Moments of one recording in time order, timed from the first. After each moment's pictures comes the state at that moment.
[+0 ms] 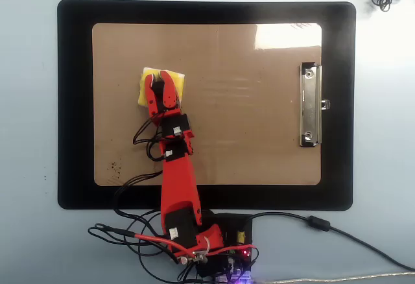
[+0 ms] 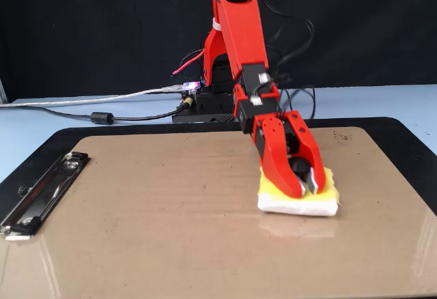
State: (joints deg) arm -22.7 66.8 118.4 -26.4 -91.9
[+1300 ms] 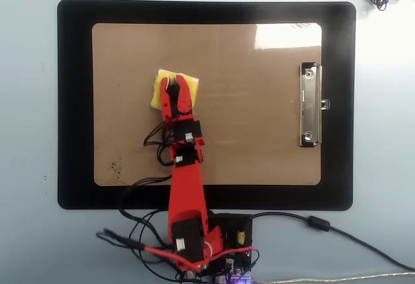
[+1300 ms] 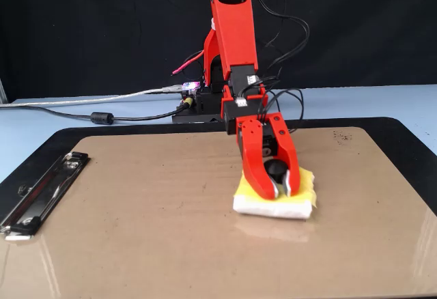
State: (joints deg) arm -16.0 73.6 127.7 -27.0 -92.1
